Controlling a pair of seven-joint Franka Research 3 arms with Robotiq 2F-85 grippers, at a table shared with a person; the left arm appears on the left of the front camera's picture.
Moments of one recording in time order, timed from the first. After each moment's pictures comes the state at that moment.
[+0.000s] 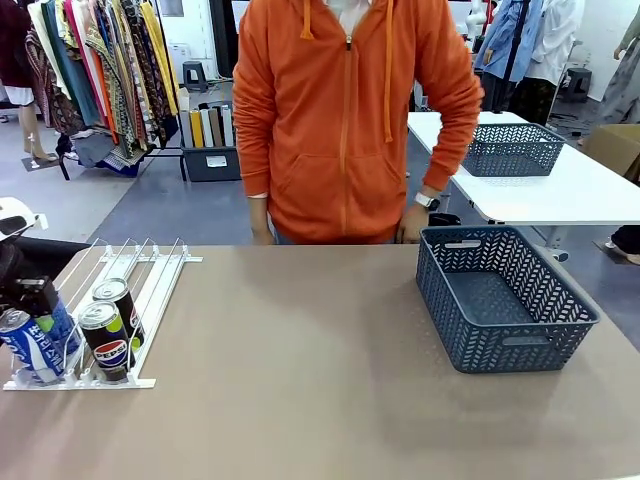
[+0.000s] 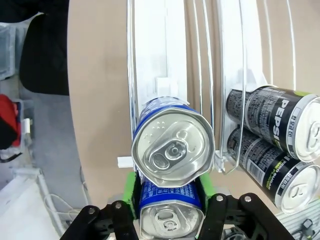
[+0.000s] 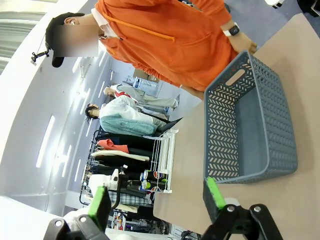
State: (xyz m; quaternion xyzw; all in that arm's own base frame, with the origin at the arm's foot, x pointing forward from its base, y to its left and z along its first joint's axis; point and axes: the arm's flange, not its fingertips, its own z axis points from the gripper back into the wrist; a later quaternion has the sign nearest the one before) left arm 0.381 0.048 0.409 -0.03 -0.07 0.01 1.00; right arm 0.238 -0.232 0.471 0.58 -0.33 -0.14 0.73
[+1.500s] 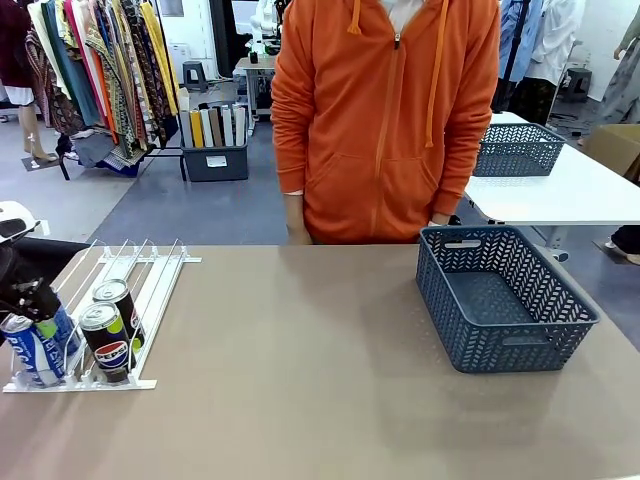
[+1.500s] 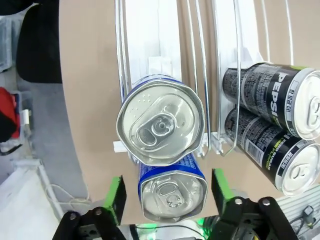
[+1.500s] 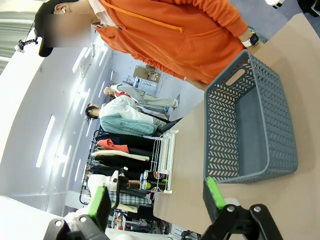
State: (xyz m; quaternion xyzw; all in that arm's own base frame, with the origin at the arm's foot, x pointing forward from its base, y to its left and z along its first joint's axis) left arm 0.369 0.042 0.412 -0.03 -0.04 0.00 1.00; right arm 0.238 -0.232 0.471 0.58 -0.33 -0.14 0.73
